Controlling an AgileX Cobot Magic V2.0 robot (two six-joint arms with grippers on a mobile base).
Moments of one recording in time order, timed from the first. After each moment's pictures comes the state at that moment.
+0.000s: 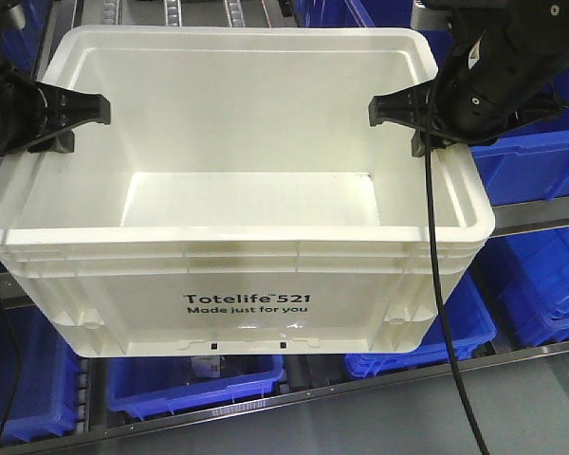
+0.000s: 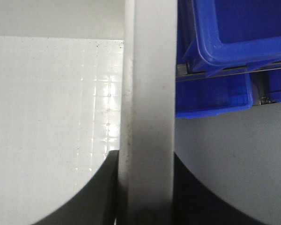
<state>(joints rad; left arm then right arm) -0.25 1.45 -1.42 0.14 0.97 -0.36 0.36 1.64 -1.64 -0.14 1.12 0.33</state>
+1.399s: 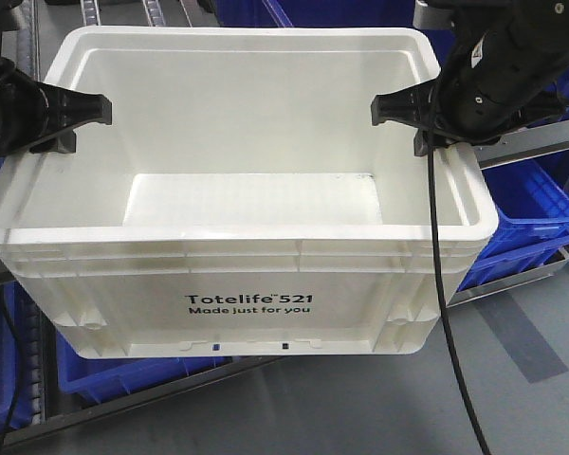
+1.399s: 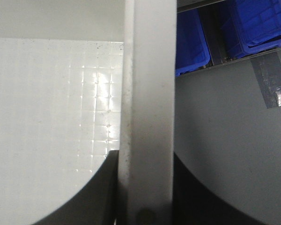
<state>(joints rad) -0.25 1.45 -1.42 0.14 0.97 -0.36 0.36 1.64 -1.64 -0.14 1.13 0.33</state>
